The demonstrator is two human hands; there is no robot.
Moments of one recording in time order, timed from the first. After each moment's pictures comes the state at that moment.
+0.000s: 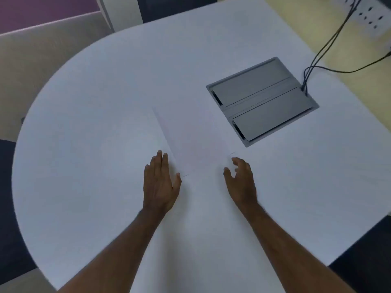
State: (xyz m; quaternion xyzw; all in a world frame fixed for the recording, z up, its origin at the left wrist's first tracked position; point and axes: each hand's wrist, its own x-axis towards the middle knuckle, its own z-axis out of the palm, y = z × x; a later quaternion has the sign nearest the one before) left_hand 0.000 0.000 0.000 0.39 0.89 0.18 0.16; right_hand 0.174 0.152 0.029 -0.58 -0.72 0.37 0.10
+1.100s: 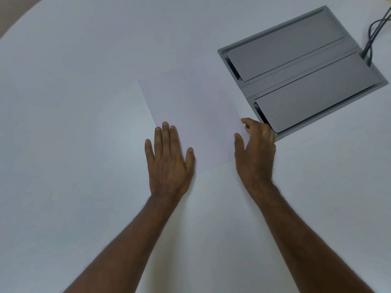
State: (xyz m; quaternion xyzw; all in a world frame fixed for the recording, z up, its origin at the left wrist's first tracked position) left_hand -0.008 0.088 -0.083 0.38 0.92 0.08 0.06; right_hand 0.117 0.230 -0.038 -0.54 -0.79 0.25 0.17
